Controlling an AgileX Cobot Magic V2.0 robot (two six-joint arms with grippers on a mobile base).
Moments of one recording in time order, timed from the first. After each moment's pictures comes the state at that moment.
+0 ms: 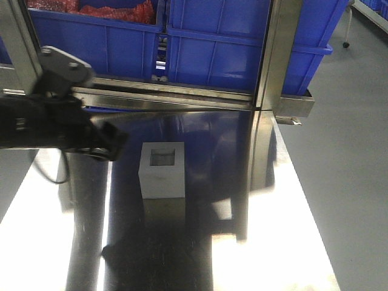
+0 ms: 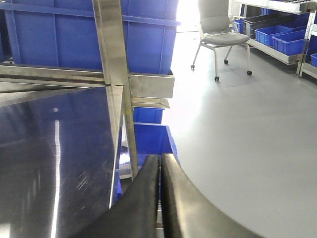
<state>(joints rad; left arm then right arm) -0.35 1.42 -1.09 -0.19 0.48 0.30 -0.09 -0.02 0.03 0.02 0.22 0.02</state>
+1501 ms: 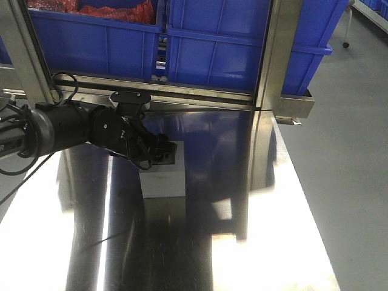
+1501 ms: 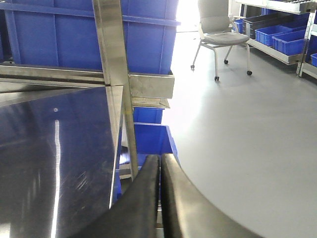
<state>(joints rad) -0.39 1.97 -1.39 -0.11 0.43 -0.14 -0.09 -0.02 0.03 0.02 0.22 0.02</state>
